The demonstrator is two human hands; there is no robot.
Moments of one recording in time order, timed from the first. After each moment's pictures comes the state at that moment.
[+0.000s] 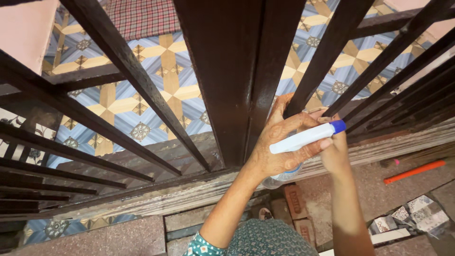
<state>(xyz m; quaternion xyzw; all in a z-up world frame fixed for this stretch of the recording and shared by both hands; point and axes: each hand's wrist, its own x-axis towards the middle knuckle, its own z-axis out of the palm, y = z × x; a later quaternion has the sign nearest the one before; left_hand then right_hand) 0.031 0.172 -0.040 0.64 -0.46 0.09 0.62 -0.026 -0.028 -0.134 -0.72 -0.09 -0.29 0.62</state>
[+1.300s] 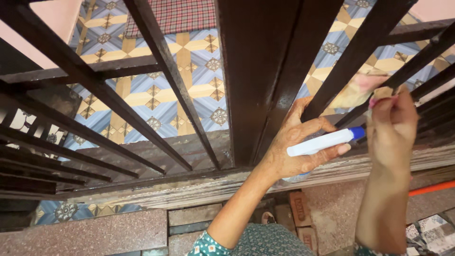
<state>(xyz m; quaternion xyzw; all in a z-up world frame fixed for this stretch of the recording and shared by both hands) 0.032 0.169 -0.047 0.66 -0.44 0.10 0.60 -0.018 -0.055 -0.058 -0.65 -0.07 -0.33 0.68</state>
